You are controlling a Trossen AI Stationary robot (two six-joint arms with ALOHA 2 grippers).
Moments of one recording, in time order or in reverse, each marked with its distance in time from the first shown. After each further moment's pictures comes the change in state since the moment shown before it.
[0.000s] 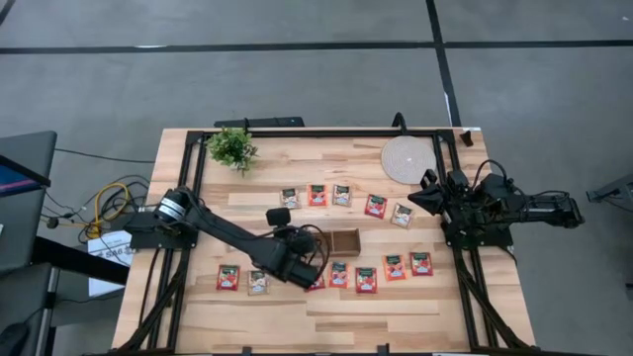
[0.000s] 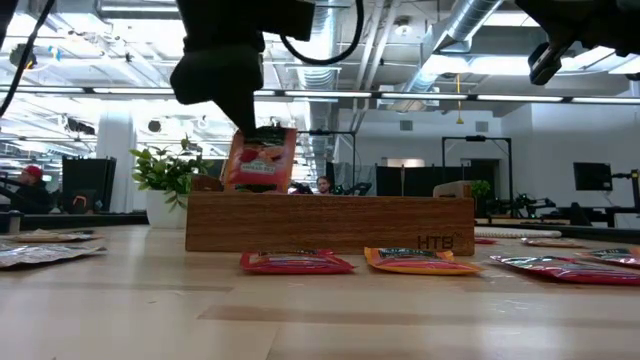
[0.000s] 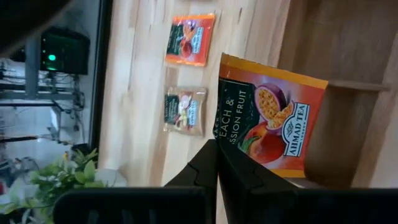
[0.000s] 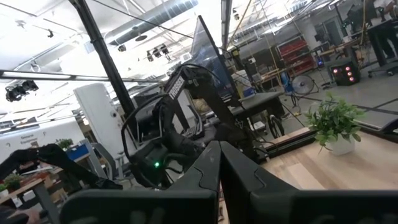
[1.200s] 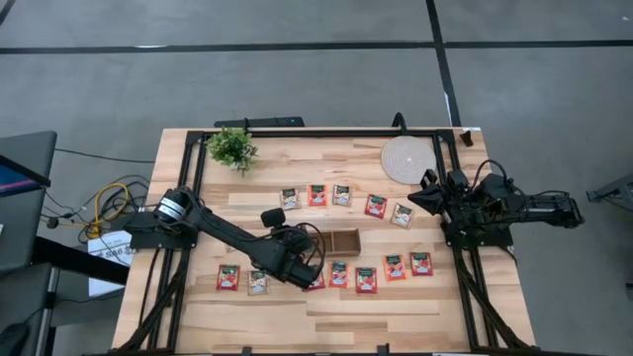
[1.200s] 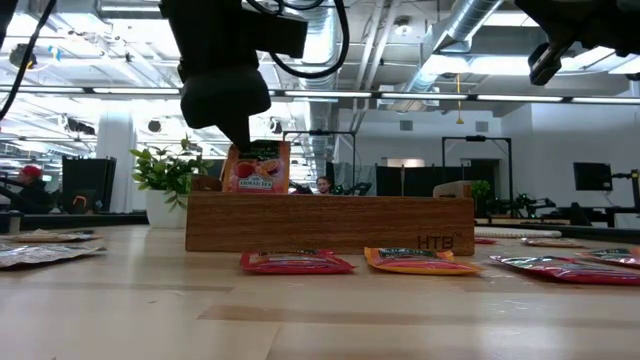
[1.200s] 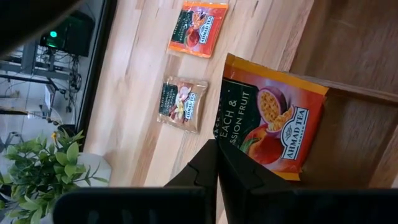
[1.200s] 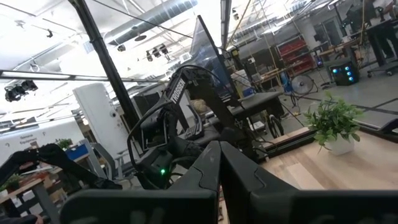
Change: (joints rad) left arm 0.002 0.000 -0.070 0.042 -0.017 -0.146; right arm 0.000 0.000 0.000 -0.002 0.001 0.000
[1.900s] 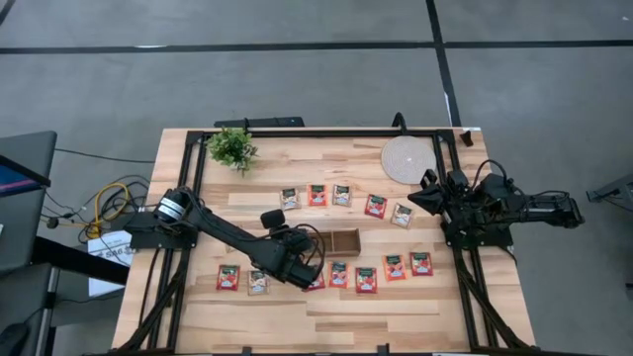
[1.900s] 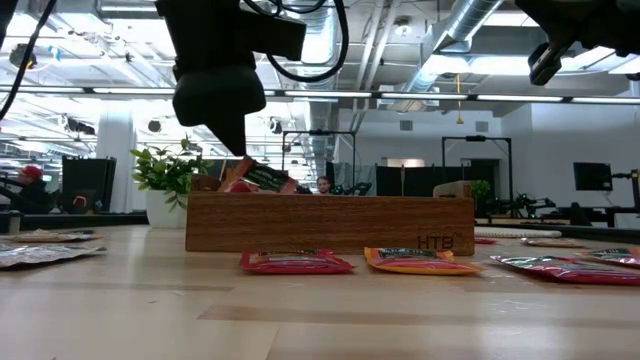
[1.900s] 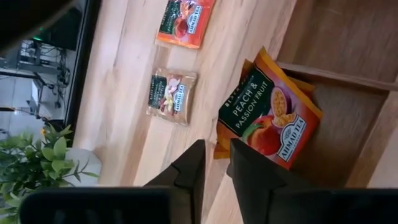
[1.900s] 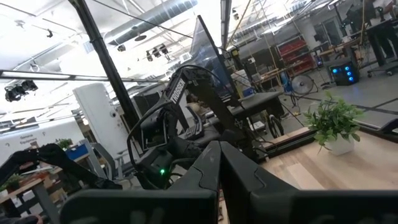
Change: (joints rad) left arm 0.000 0.000 0.000 0.000 0.053 0.000; right arm 0.000 0.000 0.000 0.000 -0.001 0.000
